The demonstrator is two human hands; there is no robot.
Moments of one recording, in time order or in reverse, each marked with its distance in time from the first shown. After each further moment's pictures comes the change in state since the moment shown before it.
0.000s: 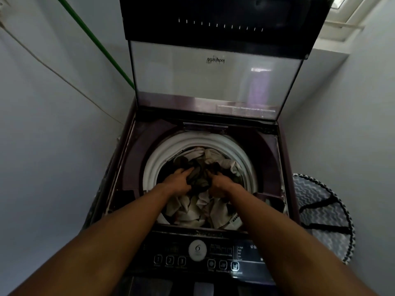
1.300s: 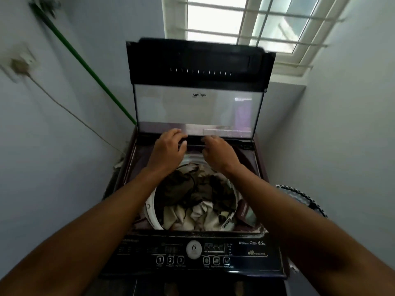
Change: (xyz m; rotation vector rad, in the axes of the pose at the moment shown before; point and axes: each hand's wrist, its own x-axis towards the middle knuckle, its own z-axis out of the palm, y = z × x) left_hand -0.095 0.083 -0.126 0.034 0.980 0.447; right_hand -0.135 -0.047 -0.122 0.079 0.980 -0.235
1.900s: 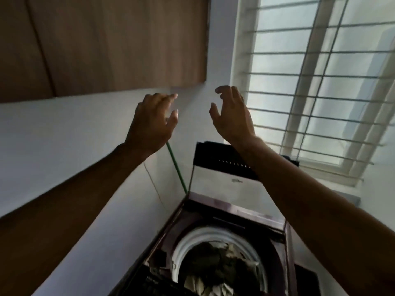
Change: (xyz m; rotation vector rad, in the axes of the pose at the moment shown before) left_hand -0.012 0.168 -0.338 0.542 0.673 0.107; right_hand 0.019 -0.189 -0.299 0.285 0.721 -0.647
